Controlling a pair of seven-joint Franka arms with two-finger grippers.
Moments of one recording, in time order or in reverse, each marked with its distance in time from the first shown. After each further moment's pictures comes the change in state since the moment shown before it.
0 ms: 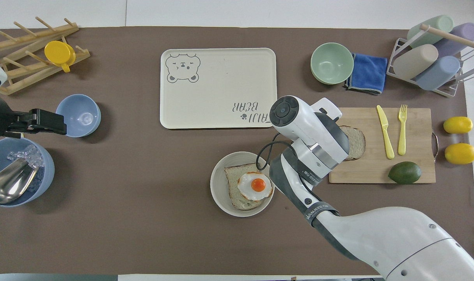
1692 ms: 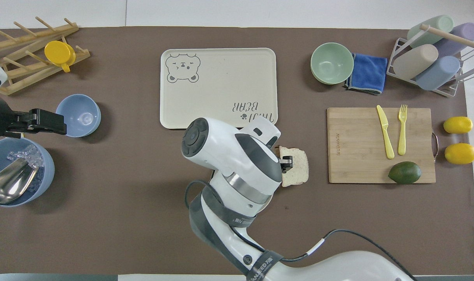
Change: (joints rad) left arm 0.000 0.000 0.000 0.000 0.000 0.000 0.000; right arm 0.272 0.022 0.188 0.310 0.197 -0.341 0.182
